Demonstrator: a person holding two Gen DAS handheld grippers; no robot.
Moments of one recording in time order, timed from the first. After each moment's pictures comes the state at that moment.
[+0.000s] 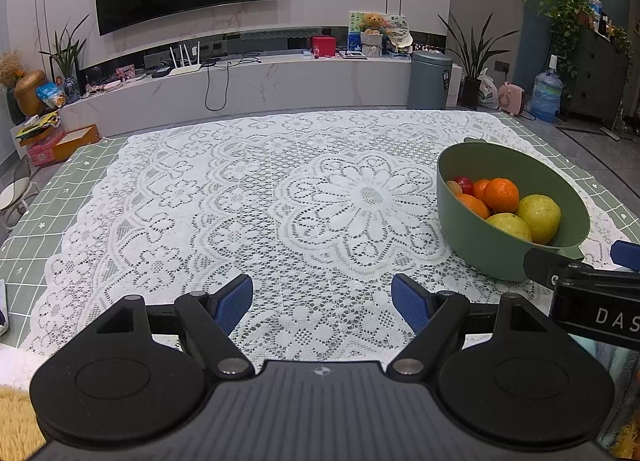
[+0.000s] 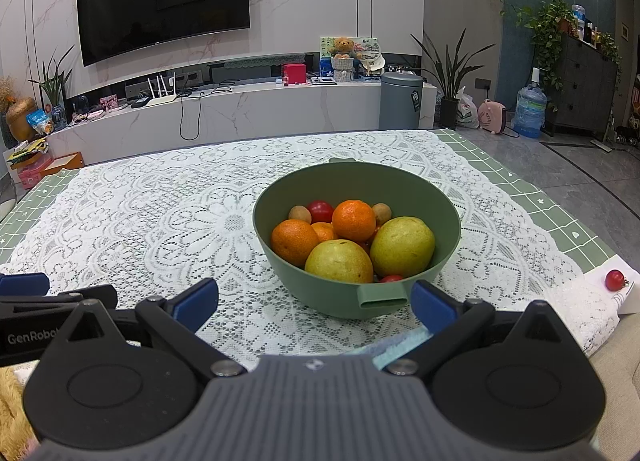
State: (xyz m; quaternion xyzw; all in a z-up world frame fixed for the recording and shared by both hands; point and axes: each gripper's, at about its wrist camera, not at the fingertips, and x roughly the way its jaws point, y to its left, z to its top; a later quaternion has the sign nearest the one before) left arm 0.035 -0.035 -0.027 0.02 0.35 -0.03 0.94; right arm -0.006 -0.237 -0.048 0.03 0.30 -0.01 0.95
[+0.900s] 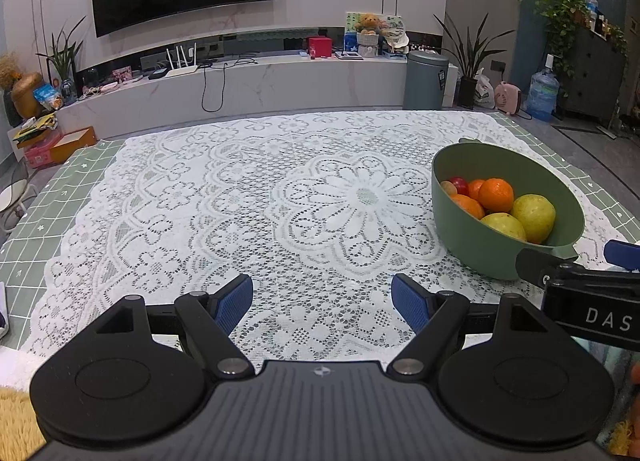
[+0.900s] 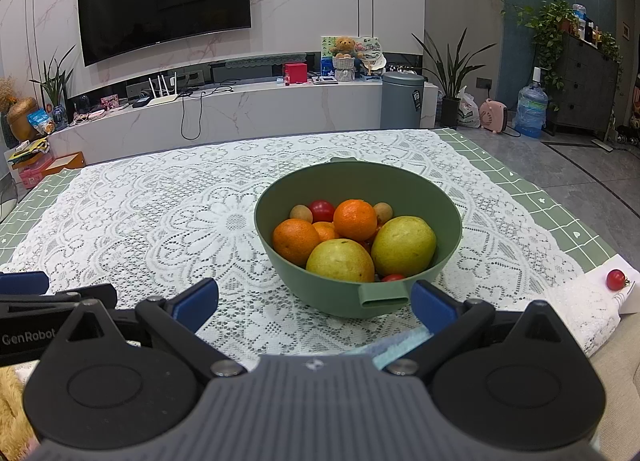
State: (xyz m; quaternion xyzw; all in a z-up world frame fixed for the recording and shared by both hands) left arm 0.033 -0.036 -0.024 0.02 0.35 -0.04 0.94; right arm -0.005 -0.237 -0.047 0.03 0.30 -0.01 0.95
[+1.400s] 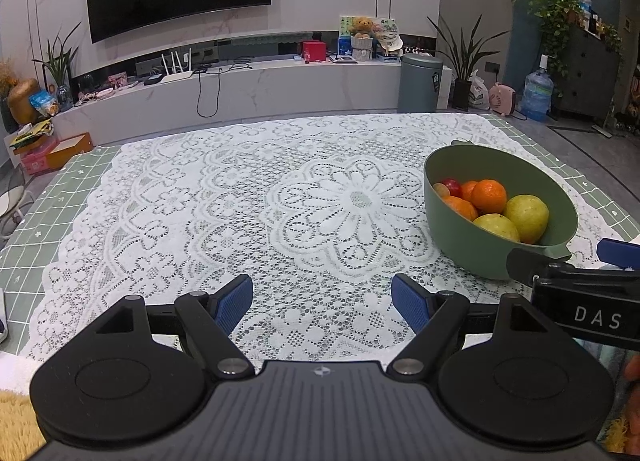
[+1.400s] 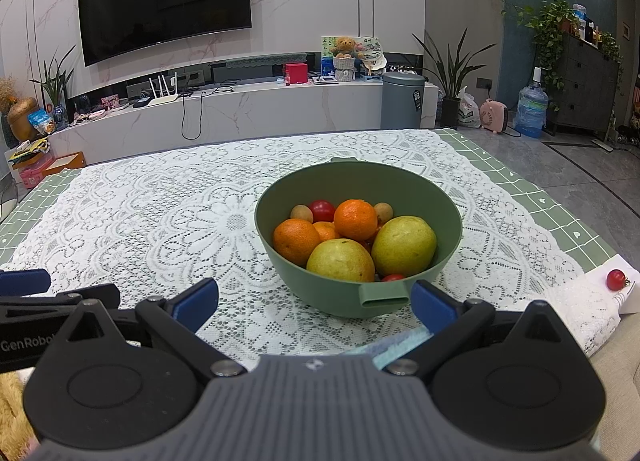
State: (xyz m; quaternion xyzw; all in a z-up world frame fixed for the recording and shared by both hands) left arm 0.029 -0.040 -0.022 0.03 0.34 -0.05 0.94; right arm -0.006 -0.237 -0.047 0.03 0.30 -0.01 0.95
